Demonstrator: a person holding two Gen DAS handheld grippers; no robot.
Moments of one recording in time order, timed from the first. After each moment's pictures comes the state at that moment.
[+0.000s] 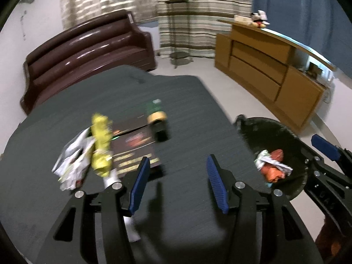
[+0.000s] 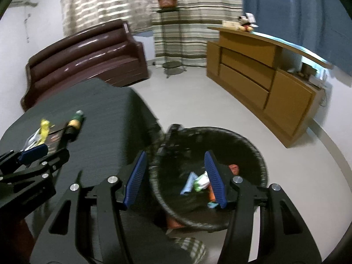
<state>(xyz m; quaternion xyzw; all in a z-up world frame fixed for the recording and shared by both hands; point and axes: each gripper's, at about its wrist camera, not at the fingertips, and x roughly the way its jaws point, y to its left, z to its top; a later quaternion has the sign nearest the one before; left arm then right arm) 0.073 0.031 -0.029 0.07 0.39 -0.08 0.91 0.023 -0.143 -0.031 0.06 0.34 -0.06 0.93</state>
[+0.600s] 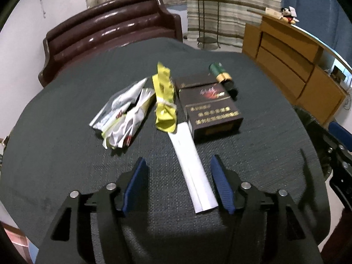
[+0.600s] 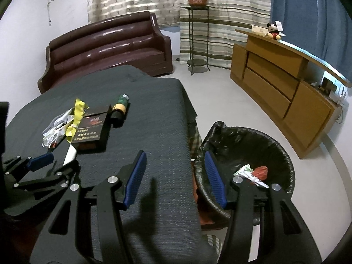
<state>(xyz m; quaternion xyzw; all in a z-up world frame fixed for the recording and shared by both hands) 0.063 0.094 -0.057 0.05 0.44 -0.01 0.90 0.026 -0.079 -0.031 0.03 0.35 -0.01 0.93</state>
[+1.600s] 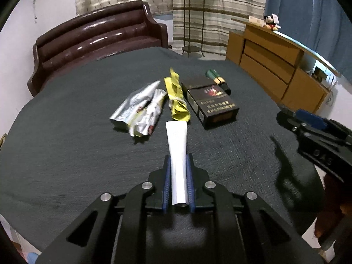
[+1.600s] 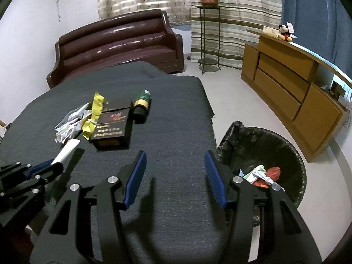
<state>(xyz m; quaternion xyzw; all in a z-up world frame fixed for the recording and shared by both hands) 0.022 0.133 -0.036 0.04 0.41 -0.07 0.91 0.027 -0.050 -0.032 0.02 0.36 0.03 0.93</state>
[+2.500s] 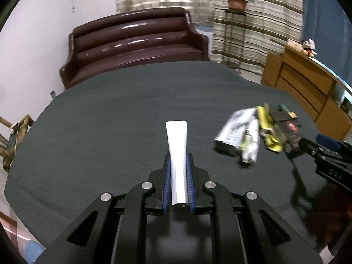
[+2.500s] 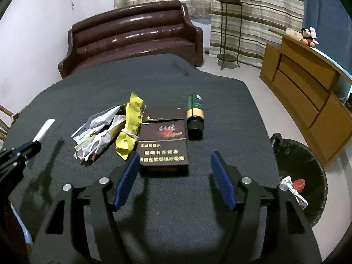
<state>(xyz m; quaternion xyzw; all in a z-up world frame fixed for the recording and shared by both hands) 0.054 0.244 -0.029 0.00 0.38 0.04 0.93 0.079 0.020 -0.035 0.00 0.39 0.07 0.92</state>
